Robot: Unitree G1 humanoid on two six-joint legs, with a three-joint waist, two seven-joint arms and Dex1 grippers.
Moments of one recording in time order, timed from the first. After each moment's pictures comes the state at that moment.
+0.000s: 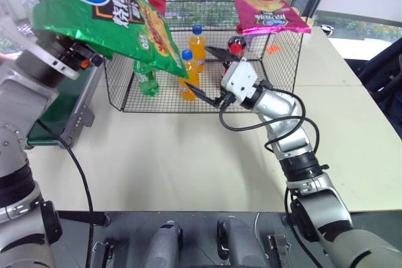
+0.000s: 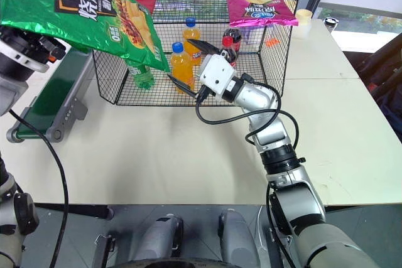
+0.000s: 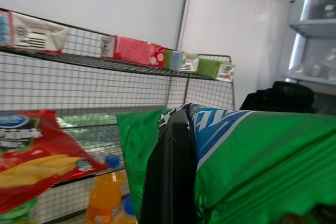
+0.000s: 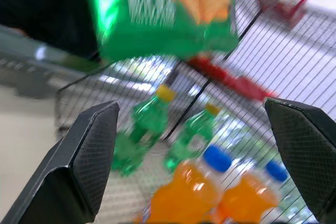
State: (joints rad) left arm -0.62 0.74 0.41 -0.34 -1.27 0.69 -0.27; right arm -0.74 -0.24 0.16 0.18 0.00 -0.30 0.61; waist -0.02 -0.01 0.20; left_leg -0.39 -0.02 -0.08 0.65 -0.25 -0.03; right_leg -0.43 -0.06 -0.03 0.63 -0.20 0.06
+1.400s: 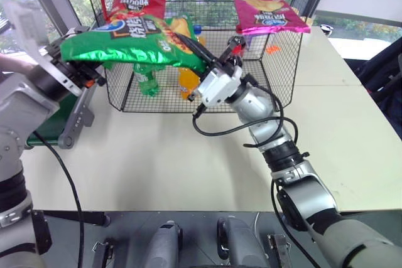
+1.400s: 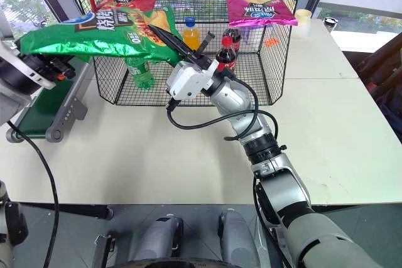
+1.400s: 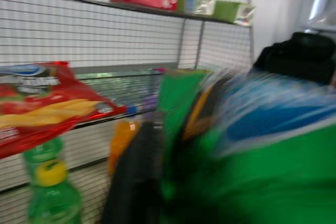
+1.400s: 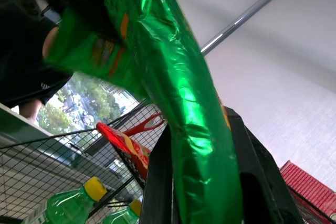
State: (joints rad) left arm -0.52 0.83 0.42 -0.31 -1.13 0.73 -0.39; right arm -0.86 -0.19 0.22 0.34 -0.30 -0.70 0.24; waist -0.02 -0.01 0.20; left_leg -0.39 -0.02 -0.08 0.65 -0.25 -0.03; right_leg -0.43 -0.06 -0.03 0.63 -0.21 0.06
